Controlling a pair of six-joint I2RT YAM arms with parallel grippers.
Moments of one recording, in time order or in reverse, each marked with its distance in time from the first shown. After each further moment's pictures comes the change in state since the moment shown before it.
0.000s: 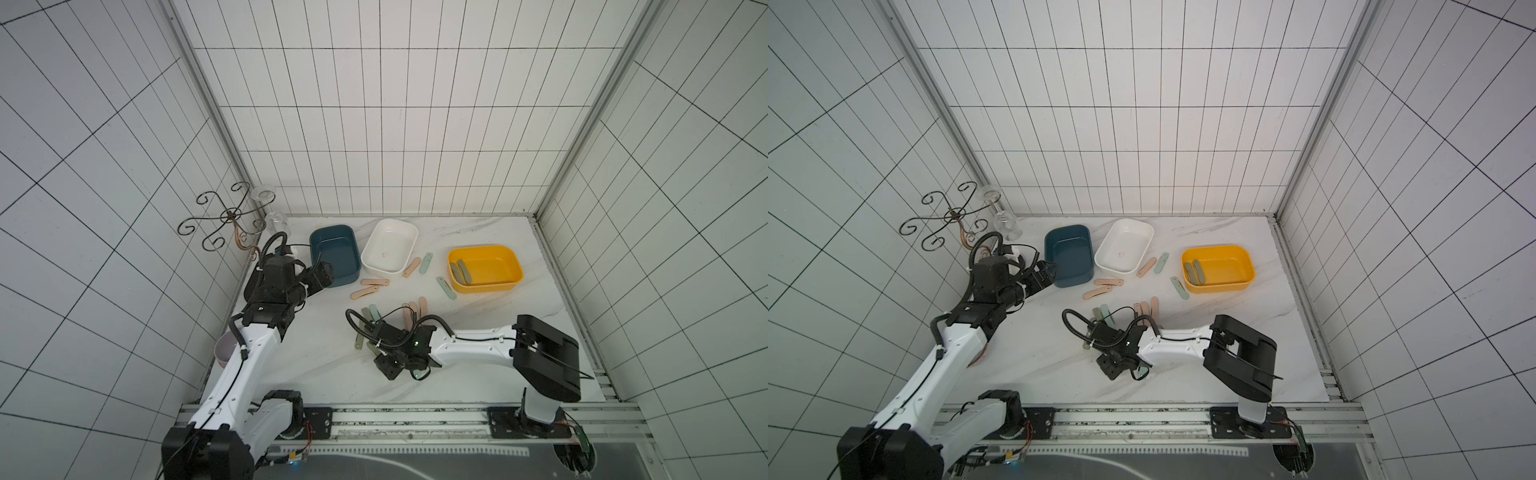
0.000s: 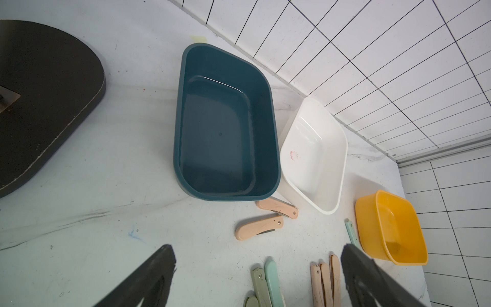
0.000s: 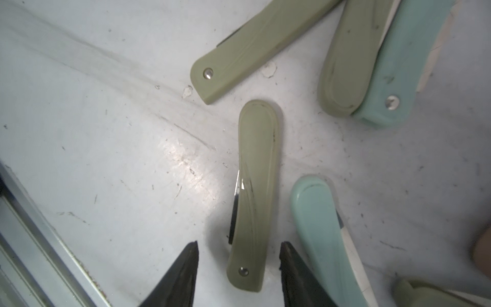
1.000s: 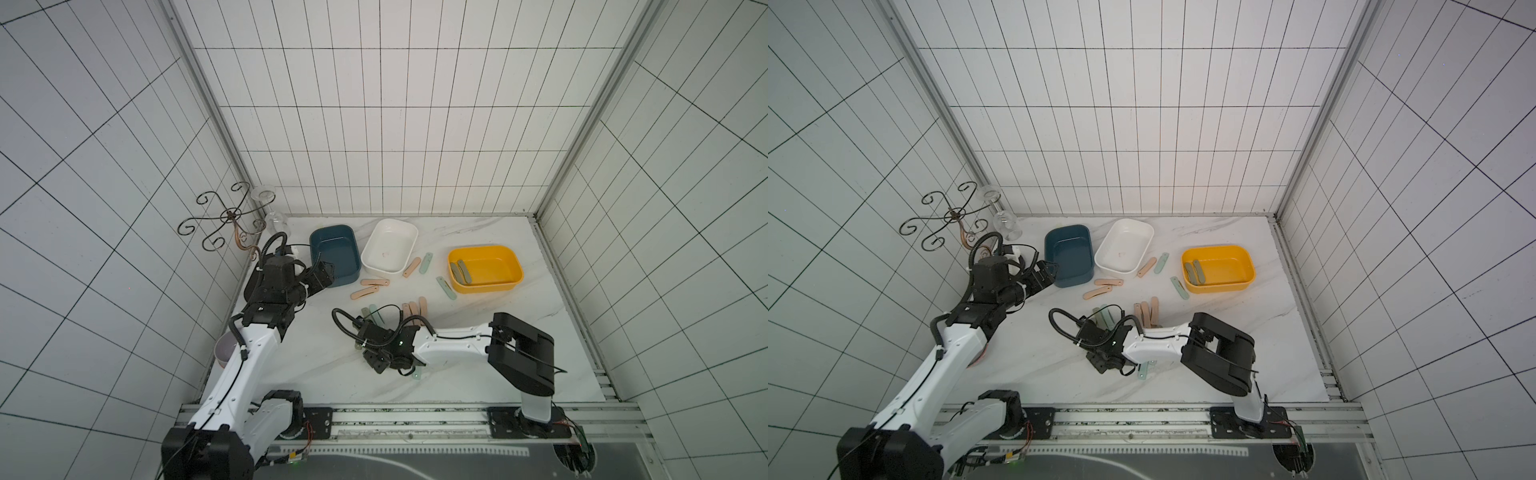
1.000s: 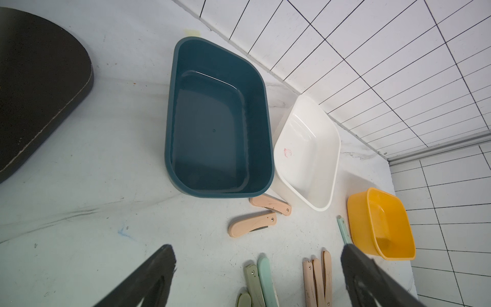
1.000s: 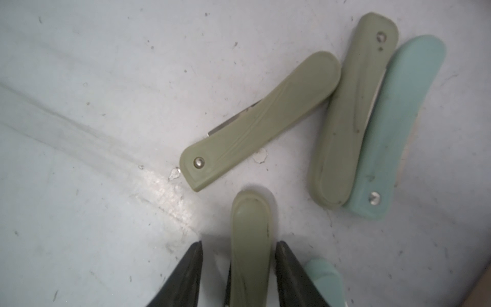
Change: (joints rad) left arm 0.000 -0.002 0.000 0.001 0.027 -0.021; right arm 0.008 0.135 0.122 0.058 0.133 -0.041
